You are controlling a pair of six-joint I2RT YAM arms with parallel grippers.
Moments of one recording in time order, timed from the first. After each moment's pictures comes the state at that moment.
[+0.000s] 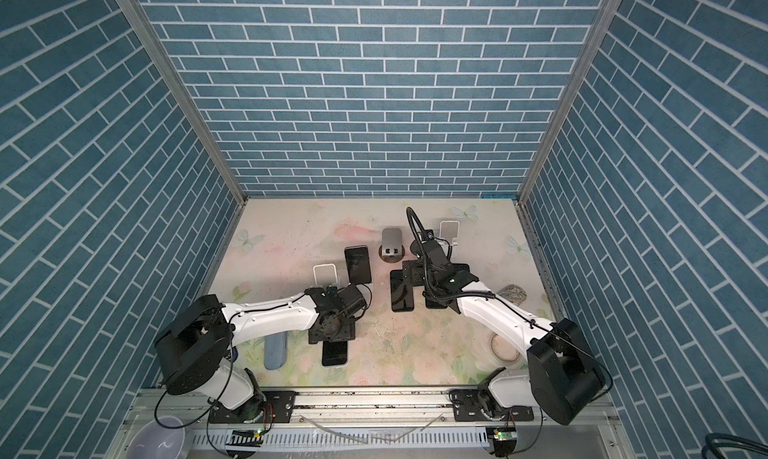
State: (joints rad) left arm -0.91 1.59 0.86 -0.77 -0.14 -1.01; right arm 0.65 1.34 0.85 -0.25 0.22 0.34
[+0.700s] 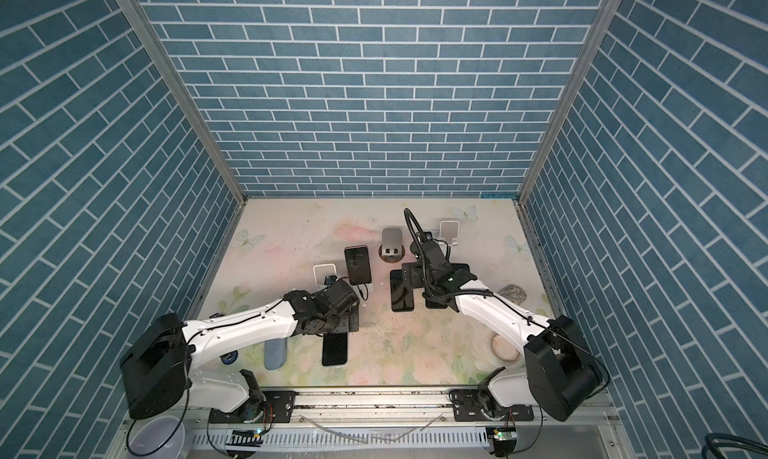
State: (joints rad) left arm -0.91 1.37 0.81 -0.65 -0.21 -0.91; right arm 0.65 1.37 0.86 -0.29 0.21 0.35
